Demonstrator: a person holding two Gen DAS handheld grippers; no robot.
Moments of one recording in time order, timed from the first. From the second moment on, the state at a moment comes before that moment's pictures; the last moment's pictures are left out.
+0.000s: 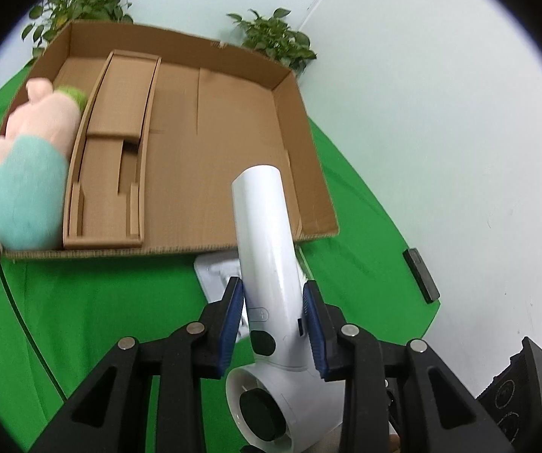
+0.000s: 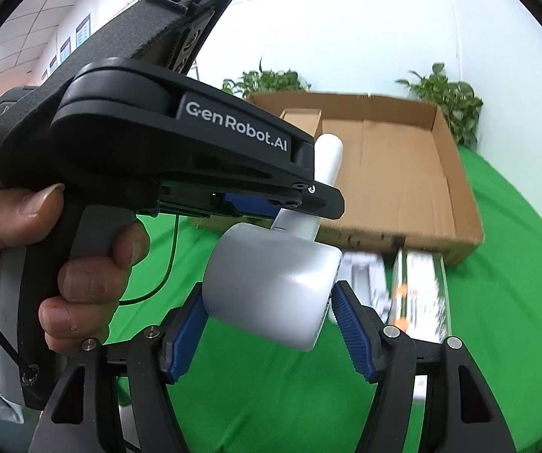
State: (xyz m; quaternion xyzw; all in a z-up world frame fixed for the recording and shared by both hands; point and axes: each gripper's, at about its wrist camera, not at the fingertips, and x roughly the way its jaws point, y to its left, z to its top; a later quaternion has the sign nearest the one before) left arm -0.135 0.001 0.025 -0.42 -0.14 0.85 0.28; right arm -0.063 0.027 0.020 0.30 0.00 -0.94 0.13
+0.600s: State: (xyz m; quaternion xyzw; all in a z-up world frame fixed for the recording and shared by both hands) left arm -0.201 -0.012 0.111 -0.34 -0.13 0.89 0.28; right arm -0.156 0.039 0.107 0.24 0.05 -0.96 0.14
